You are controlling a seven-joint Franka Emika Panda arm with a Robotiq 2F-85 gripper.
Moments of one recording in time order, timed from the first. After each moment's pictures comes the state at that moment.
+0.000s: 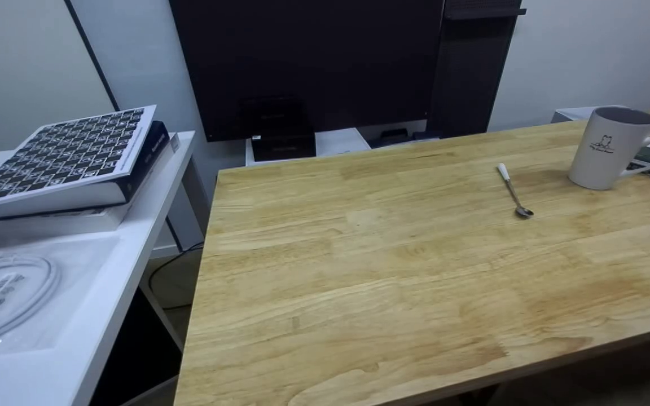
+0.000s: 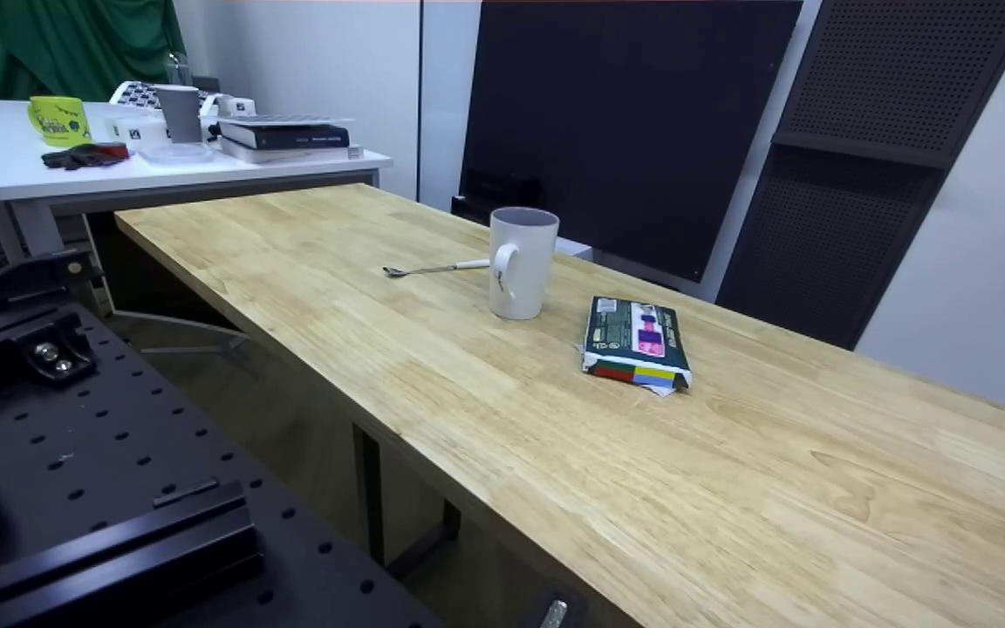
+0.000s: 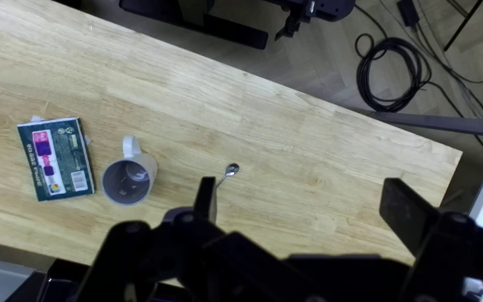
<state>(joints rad) 0.14 -0.25 0.12 -1.94 0.13 1.55 0.00</state>
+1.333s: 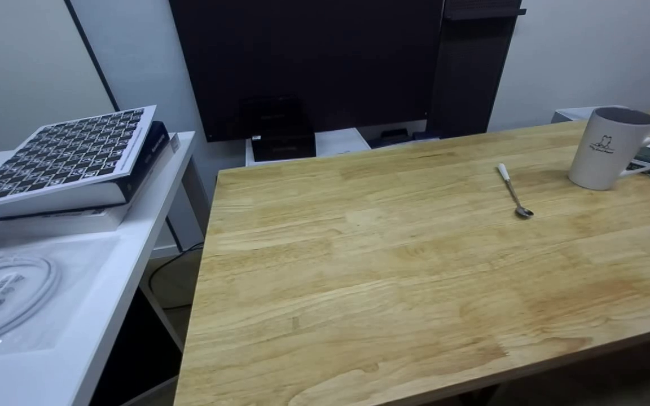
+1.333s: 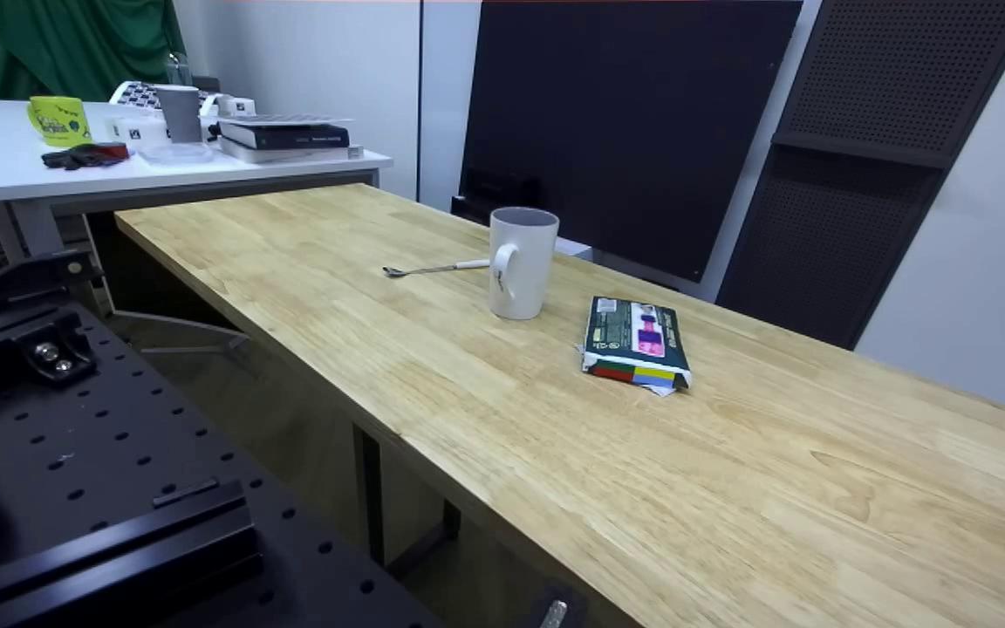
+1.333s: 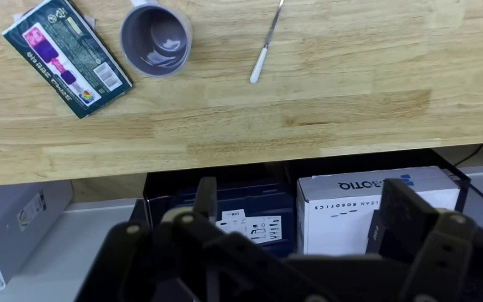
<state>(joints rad) 0.07 0.09 0.10 -1.94 -0.02 2.20 0.35</state>
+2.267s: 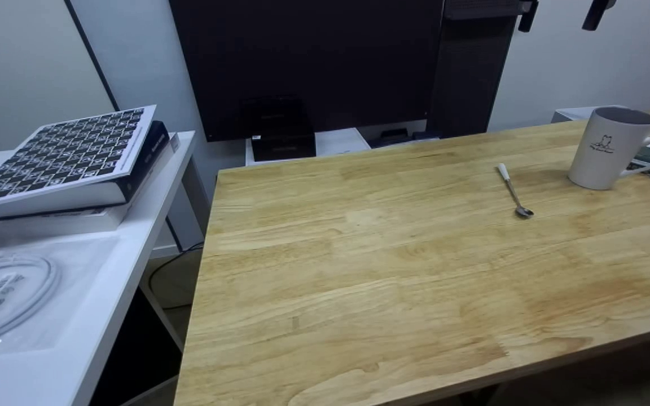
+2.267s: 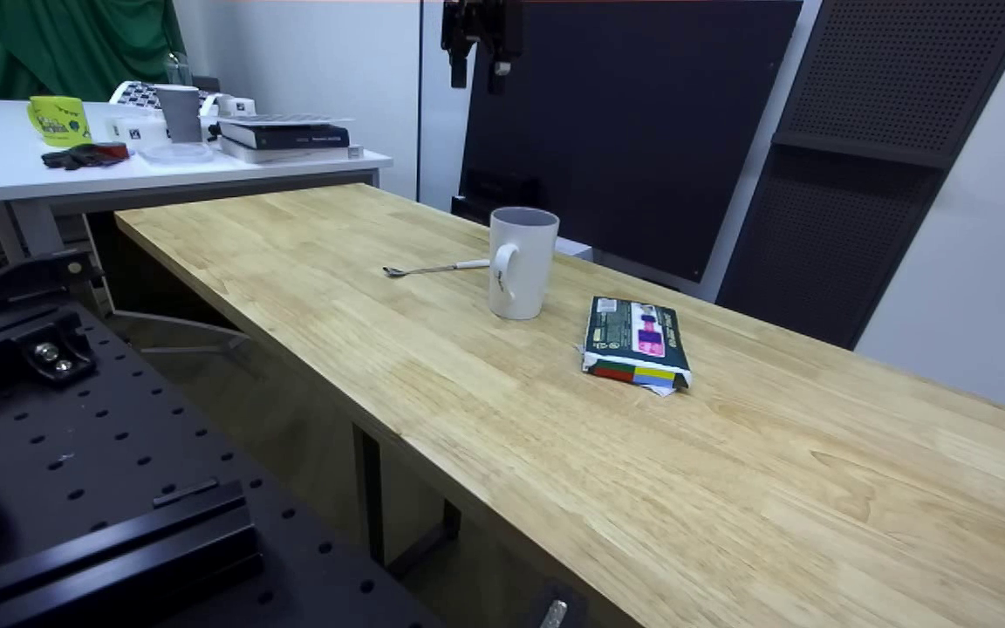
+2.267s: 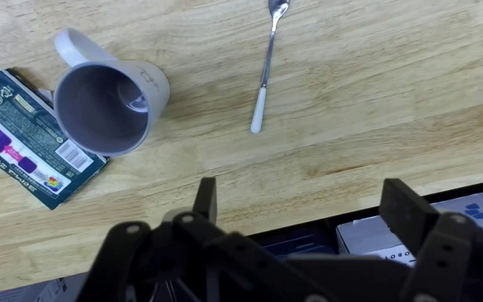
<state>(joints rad) 0.15 0.34 0.05 -1.93 -0.02 2.32 0.55</state>
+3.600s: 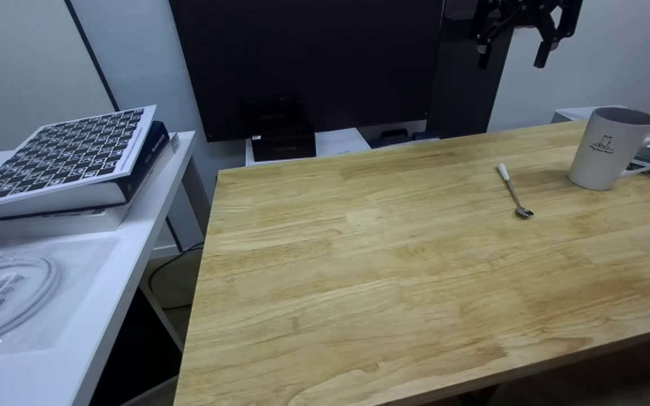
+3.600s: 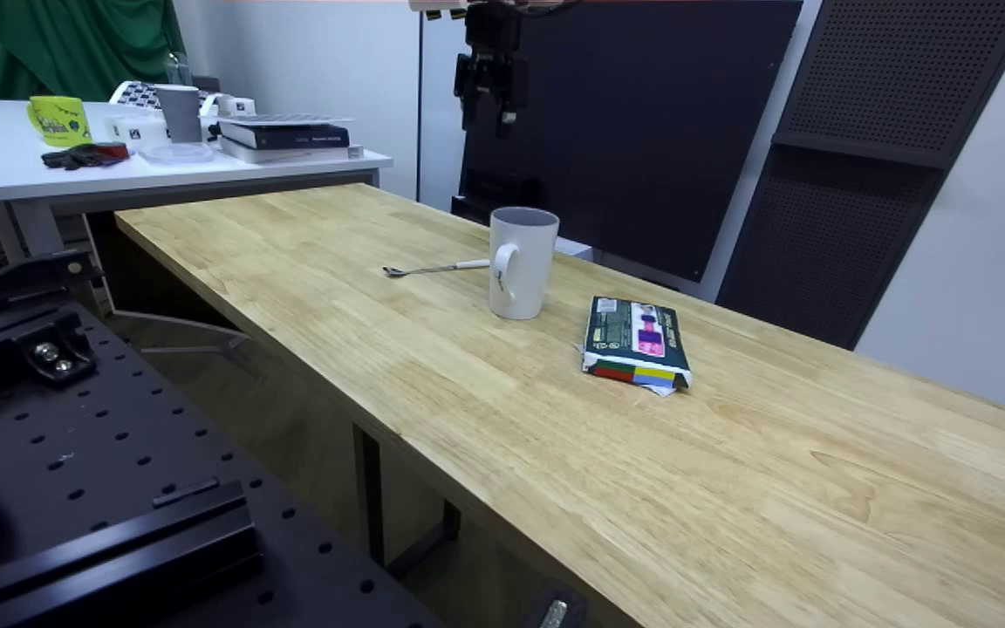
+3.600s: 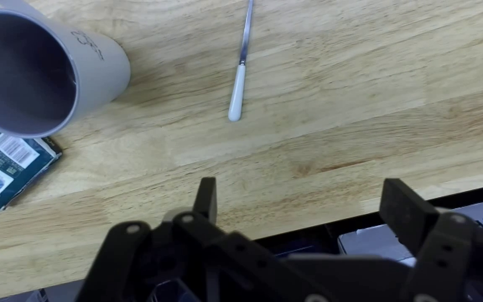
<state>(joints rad) 0.19 0.59 0.01 -1.68 0.00 2.28 0.55</state>
